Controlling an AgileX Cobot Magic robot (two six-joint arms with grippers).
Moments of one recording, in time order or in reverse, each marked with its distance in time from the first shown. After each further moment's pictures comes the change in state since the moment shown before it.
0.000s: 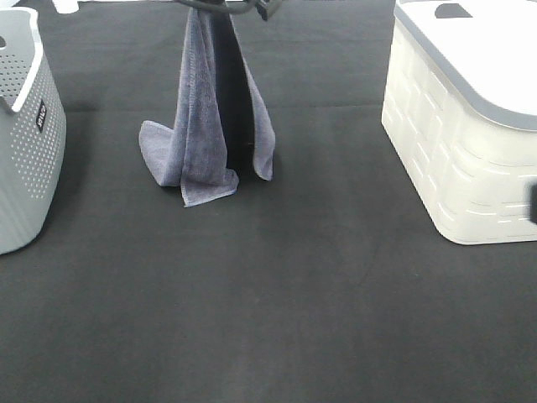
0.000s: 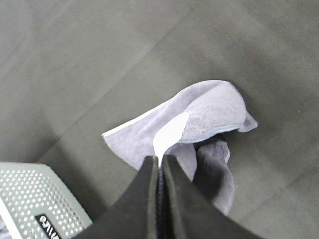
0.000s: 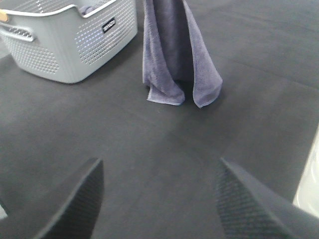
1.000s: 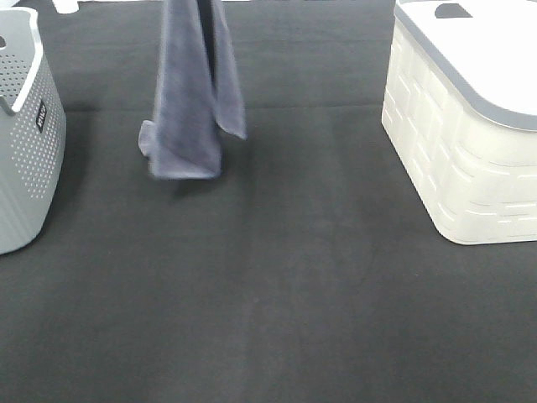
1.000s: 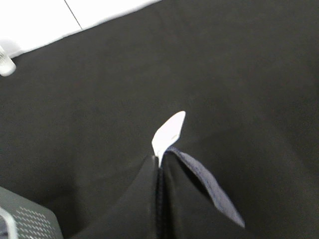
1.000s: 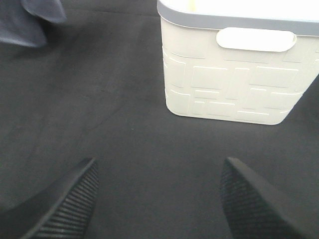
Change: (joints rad) left arm 0.123 0.042 -0.172 0.049 -0.177 -0.232; right arm 0.000 -0.493 0.014 -0.718 0.328 0.756
